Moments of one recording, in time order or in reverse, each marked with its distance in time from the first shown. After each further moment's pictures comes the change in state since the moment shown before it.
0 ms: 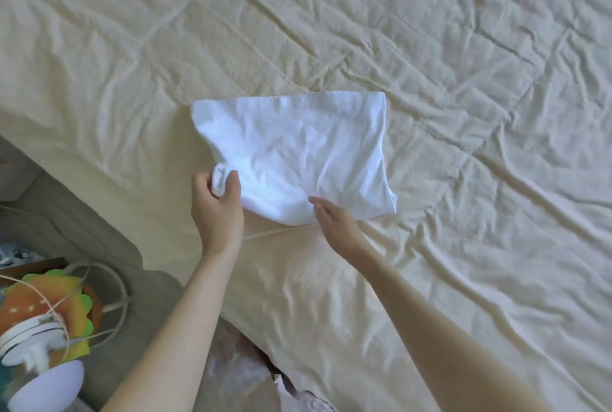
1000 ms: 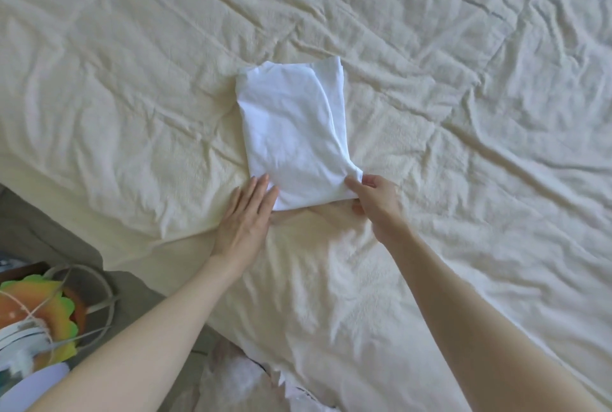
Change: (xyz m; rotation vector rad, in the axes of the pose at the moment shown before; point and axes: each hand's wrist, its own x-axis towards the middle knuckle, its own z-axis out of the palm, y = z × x) left_hand -0.036 -0.081 0.065 1.014 -0.618 0.963; right_hand 0.008 0.049 -0.096 0.361 0.337 0.359
